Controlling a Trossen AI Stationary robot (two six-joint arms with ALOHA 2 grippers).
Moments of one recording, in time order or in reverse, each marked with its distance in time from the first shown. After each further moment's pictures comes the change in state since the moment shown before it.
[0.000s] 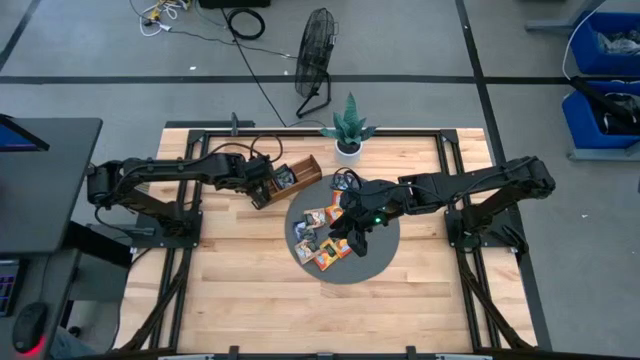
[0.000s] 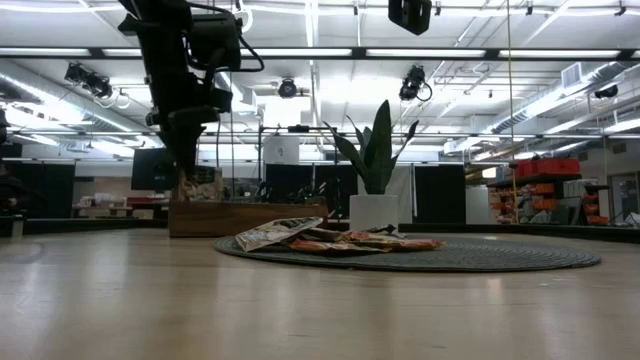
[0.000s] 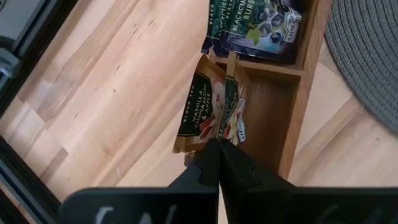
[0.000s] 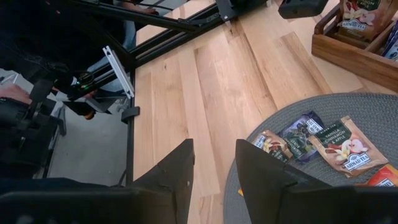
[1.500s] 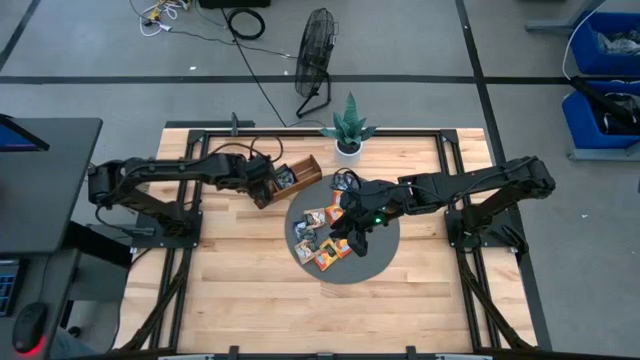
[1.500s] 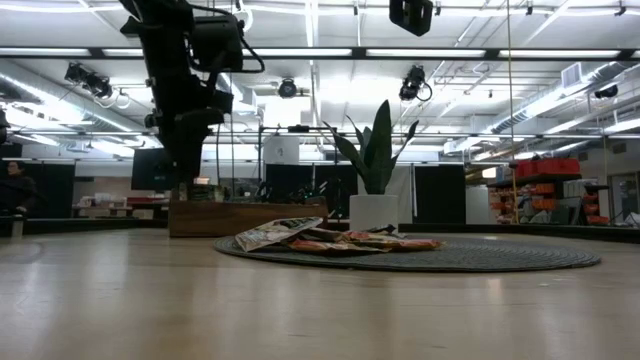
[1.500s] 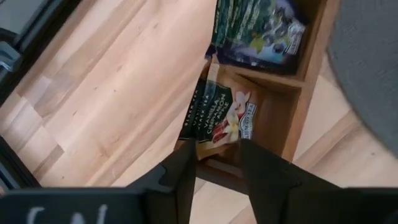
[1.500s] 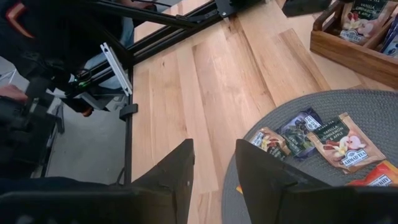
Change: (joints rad) left arm -0.002 0.000 0.001 0.017 -0.011 -0.052; right arm 0.000 0.000 0.000 -0.015 0.000 -0.001
